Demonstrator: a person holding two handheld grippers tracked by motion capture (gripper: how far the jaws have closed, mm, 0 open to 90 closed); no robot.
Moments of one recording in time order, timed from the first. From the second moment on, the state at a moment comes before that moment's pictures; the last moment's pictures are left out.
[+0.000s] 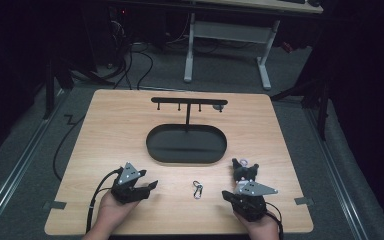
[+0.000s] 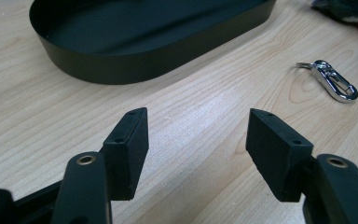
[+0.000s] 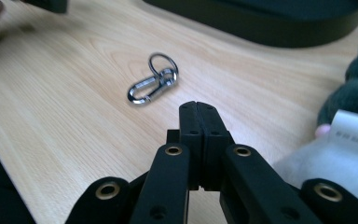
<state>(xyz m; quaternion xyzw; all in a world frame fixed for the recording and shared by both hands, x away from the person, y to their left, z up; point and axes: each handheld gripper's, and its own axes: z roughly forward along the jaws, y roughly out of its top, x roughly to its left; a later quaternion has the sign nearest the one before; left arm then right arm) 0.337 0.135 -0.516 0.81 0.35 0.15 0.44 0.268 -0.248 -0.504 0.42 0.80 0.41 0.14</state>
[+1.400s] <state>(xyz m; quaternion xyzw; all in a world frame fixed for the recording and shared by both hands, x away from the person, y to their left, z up) 0.318 0.136 -0.514 0.83 0.32 0.16 0.43 0.277 -0.303 -0.511 0.50 0.77 0.37 0.17</state>
